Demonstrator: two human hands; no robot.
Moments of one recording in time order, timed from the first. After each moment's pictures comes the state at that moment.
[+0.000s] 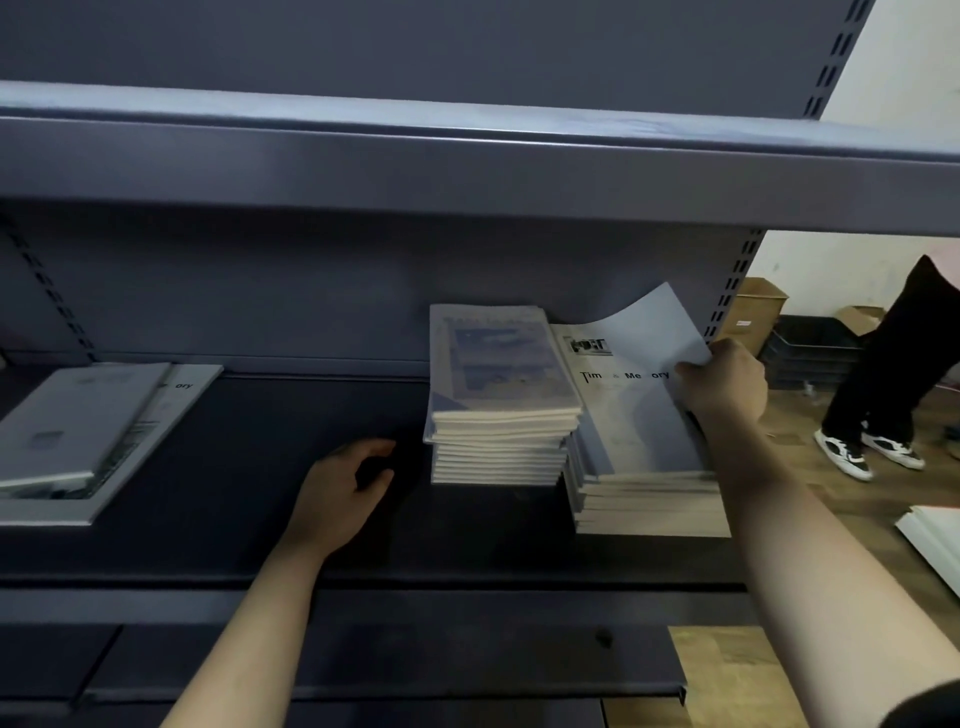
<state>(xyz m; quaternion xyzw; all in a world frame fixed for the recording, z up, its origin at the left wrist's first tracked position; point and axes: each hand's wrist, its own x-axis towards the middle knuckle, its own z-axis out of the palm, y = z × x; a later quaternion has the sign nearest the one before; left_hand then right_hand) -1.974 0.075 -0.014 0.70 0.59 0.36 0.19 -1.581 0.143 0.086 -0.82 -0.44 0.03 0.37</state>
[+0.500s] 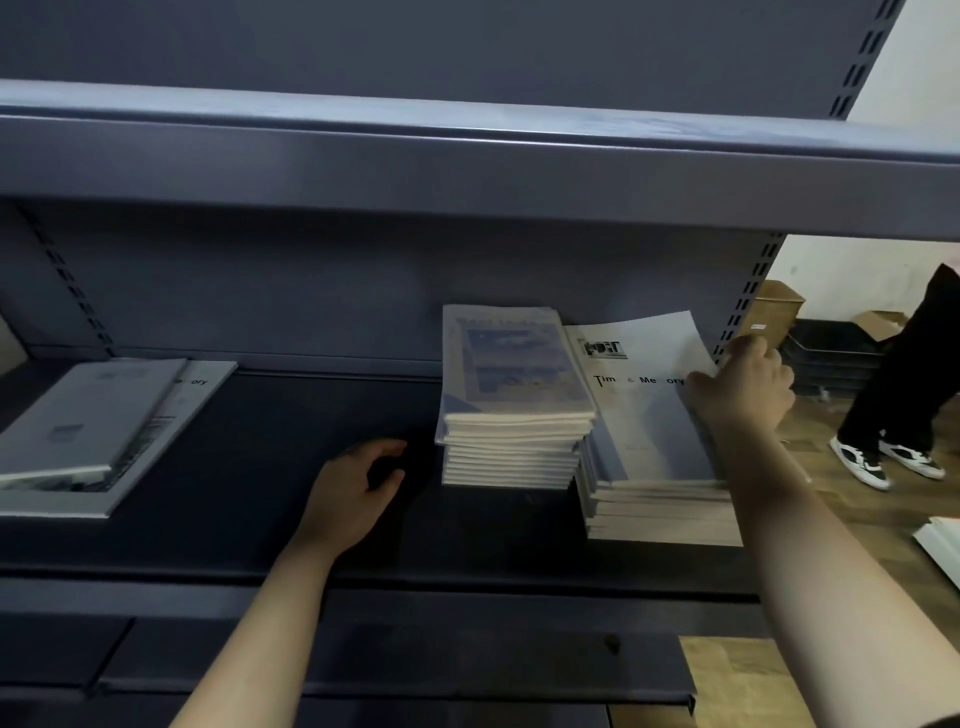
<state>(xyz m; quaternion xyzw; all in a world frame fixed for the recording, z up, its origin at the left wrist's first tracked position) -1.973 0.073 -0.010 0.70 0.60 0.35 0.19 -1.585 0.140 0.083 -0.83 -0.44 -0.03 0.35</state>
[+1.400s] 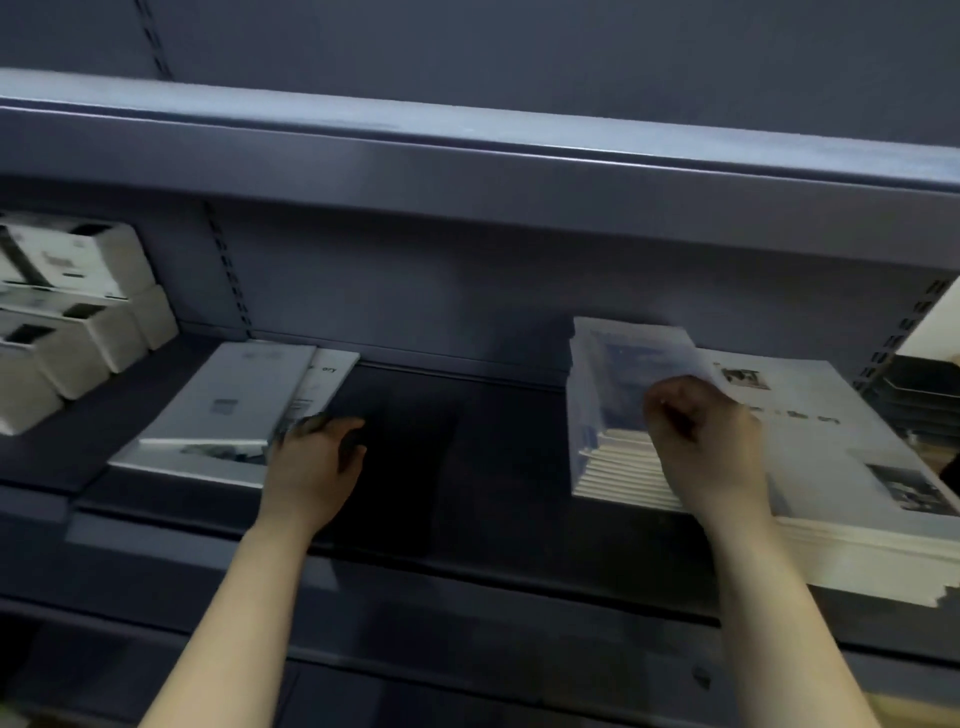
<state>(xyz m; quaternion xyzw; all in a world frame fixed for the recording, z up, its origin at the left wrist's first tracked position) -2.129 0.044 0.026 0.63 0.74 0.25 0.01 -1.785 0.056 0.097 -0.61 -0.66 0.02 0.43</state>
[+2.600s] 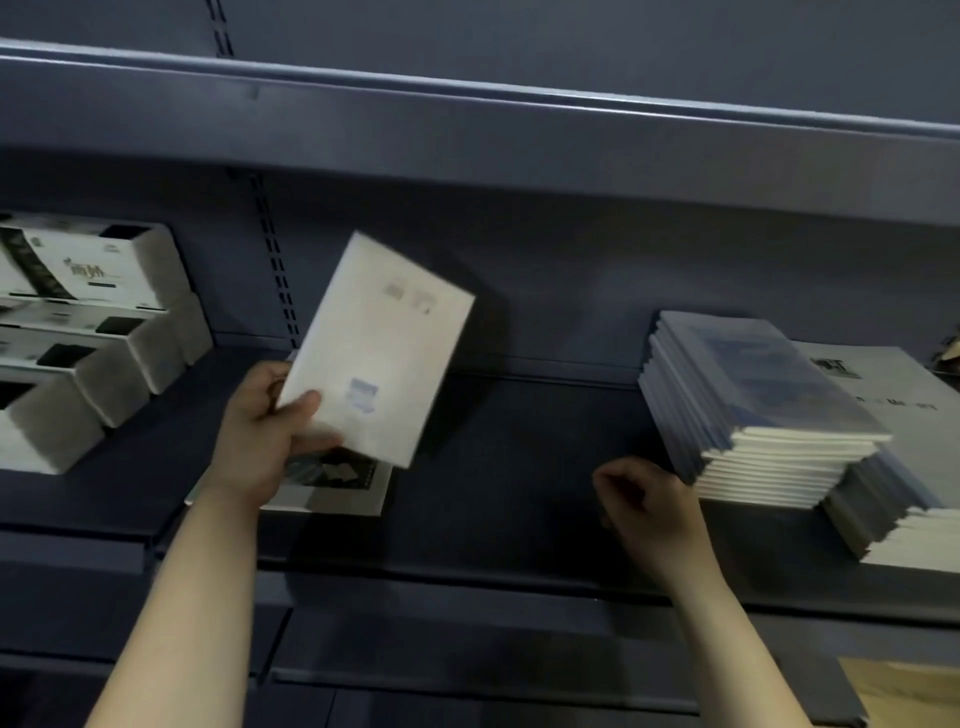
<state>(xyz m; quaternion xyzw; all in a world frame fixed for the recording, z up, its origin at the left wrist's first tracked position) -2.287 0.079 0.035 0.44 0.49 0.64 0.39 -1.926 0.041 0.017 -0.65 -0.63 0.21 0.36</state>
